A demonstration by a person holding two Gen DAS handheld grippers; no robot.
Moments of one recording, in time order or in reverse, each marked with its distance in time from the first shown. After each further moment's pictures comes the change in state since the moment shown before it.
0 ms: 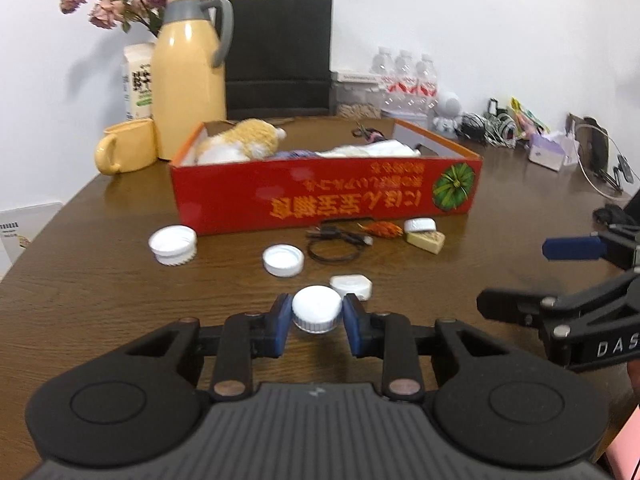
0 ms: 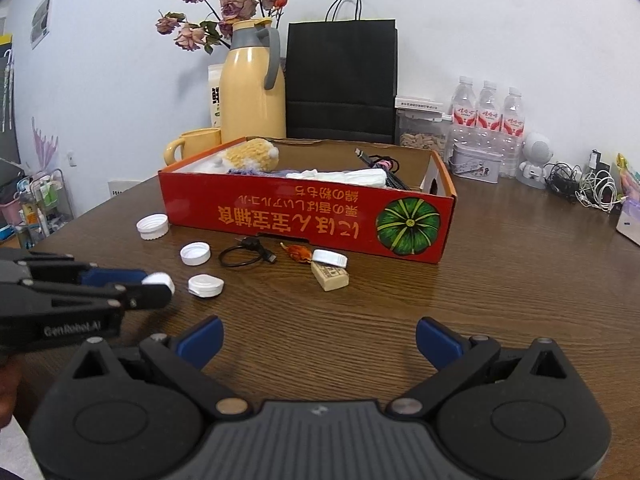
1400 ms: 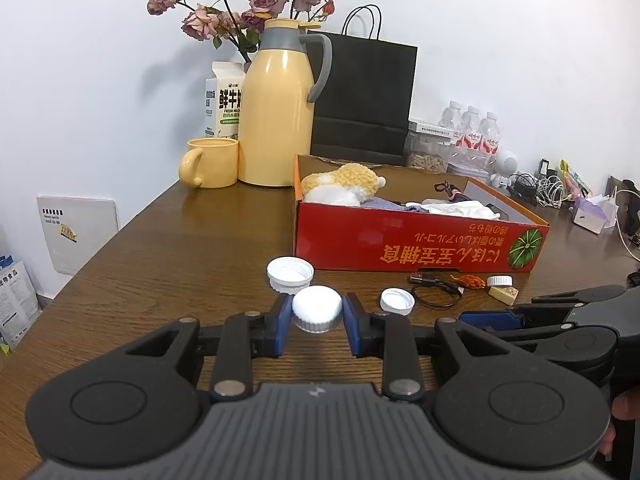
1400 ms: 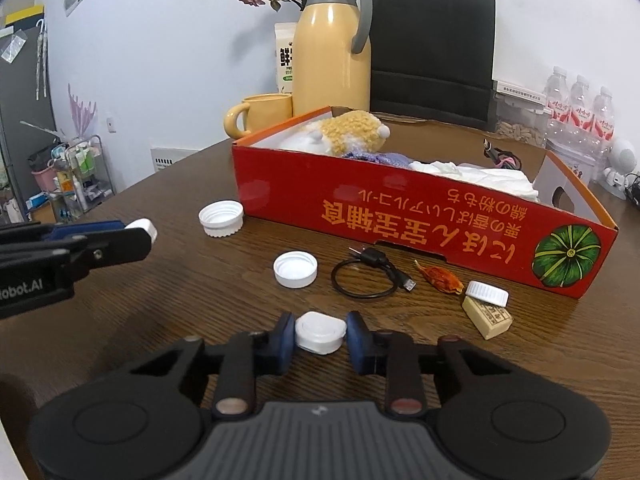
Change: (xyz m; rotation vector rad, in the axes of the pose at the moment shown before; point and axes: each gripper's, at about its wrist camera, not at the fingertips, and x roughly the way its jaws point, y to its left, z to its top) left arm -0.029 0.076 0.004 -0.128 -0.105 0.092; right arm 0.074 0.080 0.031 -0.062 0.094 0.126
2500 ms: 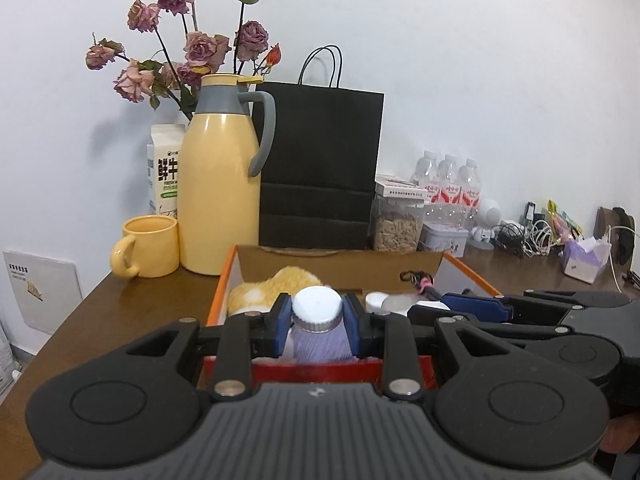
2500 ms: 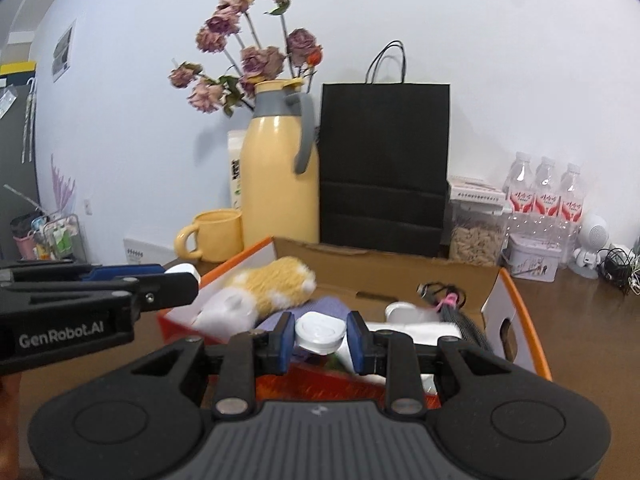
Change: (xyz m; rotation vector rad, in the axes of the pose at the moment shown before) left arm 0.067 -0.060 0.093 0.026 -0.118 -0.053; right arm -0.005 -0.060 0.086 0.022 -0.268 -0.069
